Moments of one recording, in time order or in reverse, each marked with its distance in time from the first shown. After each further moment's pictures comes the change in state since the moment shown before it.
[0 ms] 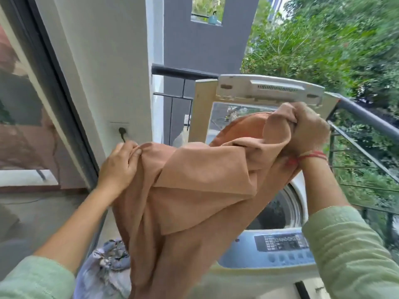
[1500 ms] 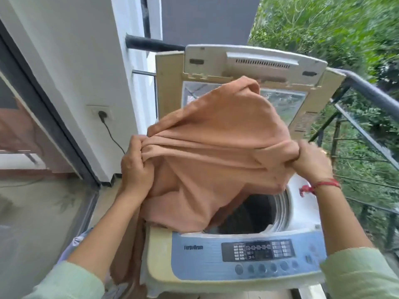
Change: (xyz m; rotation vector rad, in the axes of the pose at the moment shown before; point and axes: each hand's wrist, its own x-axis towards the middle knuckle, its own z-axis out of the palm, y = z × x) left_hand -0.013 0.129 0.110 -0.396 0.260 -0.019; right_hand -0.046 0.145 0.052 -0.158 -0.840 0.311
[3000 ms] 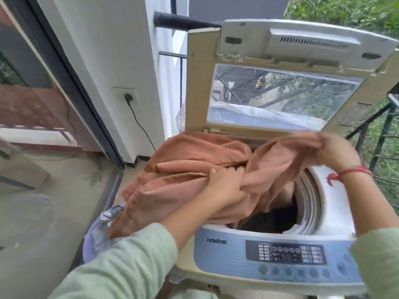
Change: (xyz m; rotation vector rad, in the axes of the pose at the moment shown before) left_hand -0.041 0.048 0.090 0.638 -1.123 0.031; right_hand 0.039 -0.022 0.029 0.037 -0.091 -0.136
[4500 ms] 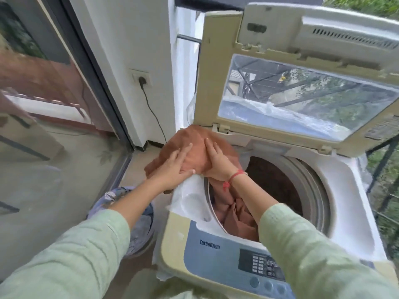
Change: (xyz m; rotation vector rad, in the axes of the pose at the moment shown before) left_hand -0.002 -0.154 0.053 -0.489 0.141 -0.318; right_hand -0.017 -0.195 0.156 0.276 -0.584 -0.524
